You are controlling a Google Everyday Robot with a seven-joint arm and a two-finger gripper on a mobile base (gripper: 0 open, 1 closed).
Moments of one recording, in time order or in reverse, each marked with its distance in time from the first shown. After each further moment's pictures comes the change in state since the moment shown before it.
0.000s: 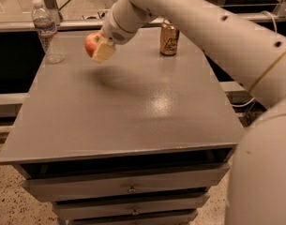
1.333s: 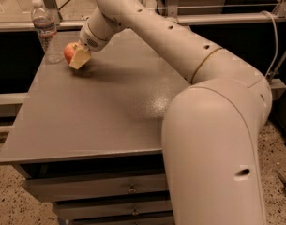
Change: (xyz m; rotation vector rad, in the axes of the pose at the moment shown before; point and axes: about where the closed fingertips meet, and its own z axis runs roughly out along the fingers) arm -0.035 -0.006 0.107 -0.125 -0.054 0.082
